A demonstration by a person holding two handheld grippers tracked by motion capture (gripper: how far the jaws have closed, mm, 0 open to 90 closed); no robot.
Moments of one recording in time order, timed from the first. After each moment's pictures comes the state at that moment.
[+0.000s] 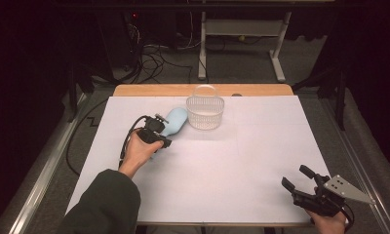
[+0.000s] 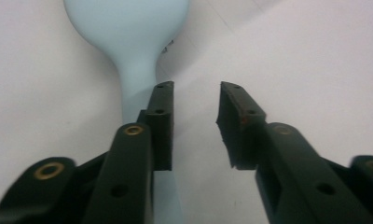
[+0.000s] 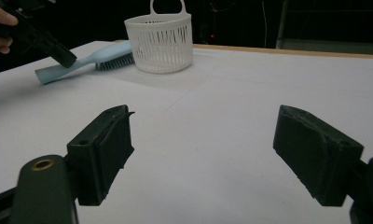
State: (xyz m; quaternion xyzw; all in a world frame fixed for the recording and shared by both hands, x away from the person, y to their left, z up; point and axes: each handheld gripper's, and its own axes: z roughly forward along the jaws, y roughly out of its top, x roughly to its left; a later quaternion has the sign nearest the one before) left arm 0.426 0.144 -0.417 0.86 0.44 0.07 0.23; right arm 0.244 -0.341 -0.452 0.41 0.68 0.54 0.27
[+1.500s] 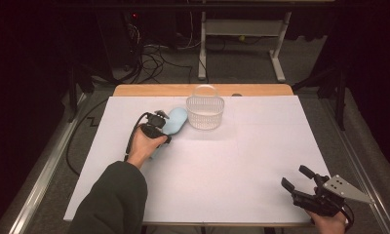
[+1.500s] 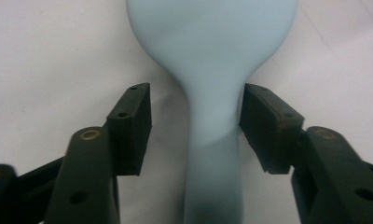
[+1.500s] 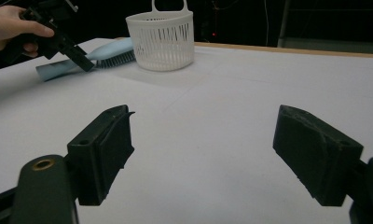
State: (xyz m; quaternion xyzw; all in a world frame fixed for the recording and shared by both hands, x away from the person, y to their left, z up) left arm 0.462 0.139 -0.447 0.85 0.49 0.11 0.18; right arm 0.244 -0.341 -0.453 0.41 0.69 0.54 0.27
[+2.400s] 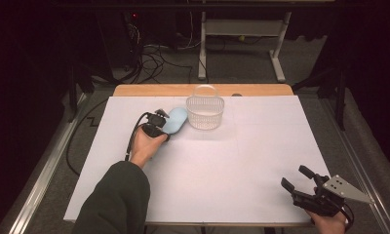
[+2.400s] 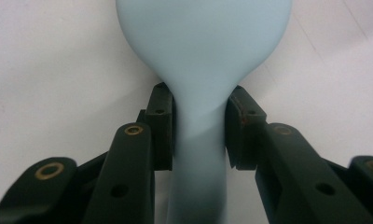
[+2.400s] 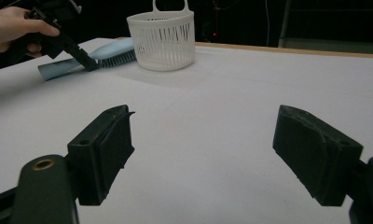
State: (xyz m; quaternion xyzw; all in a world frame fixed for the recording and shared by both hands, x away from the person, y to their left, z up) left arm 0.466 0.140 -0.447 0.84 0.50 0.08 0.19; right arm 0.244 -0.341 -0.453 0.41 0.69 0.54 0.27
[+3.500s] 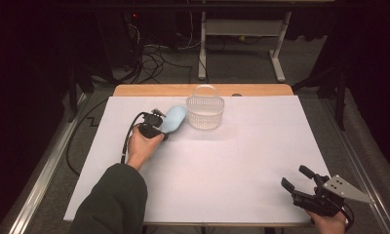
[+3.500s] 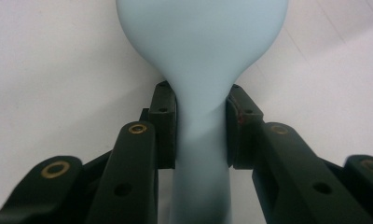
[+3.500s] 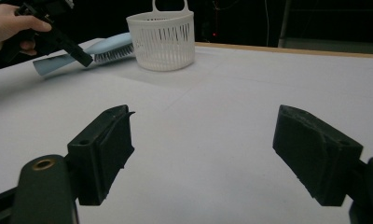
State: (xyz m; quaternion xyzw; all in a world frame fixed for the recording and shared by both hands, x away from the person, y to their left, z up) left arm 0.458 0.150 -0.439 0.83 0.50 0.08 0.22; right arm 0.244 -0.341 -0.453 0.41 0.69 0.54 0.27
